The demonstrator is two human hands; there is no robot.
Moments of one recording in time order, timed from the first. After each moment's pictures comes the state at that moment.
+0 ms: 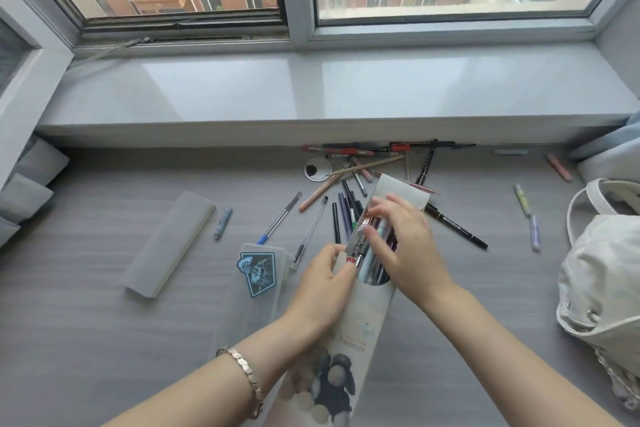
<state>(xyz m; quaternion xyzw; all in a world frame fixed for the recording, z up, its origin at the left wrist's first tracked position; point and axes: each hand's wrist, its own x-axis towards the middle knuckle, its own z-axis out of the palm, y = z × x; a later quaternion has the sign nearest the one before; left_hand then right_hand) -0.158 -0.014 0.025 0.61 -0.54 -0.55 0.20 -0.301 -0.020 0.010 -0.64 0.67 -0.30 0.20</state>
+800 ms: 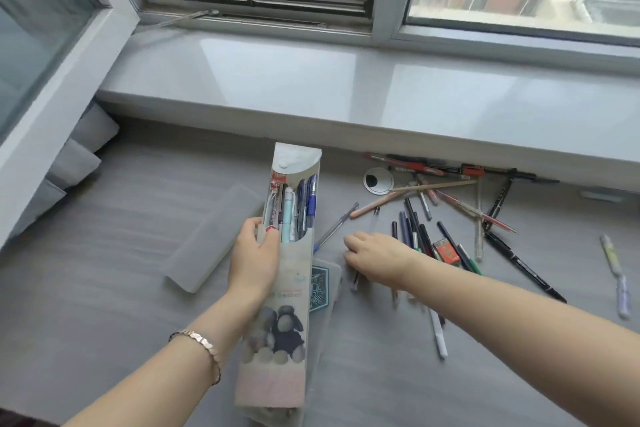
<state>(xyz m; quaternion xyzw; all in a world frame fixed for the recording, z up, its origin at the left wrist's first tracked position) -0.020 -0.091 -0.001 0.76 -0.42 -0.38 0.31 -0.219 -0.121 -0.048 -0.94 0.28 0.18 0.04</state>
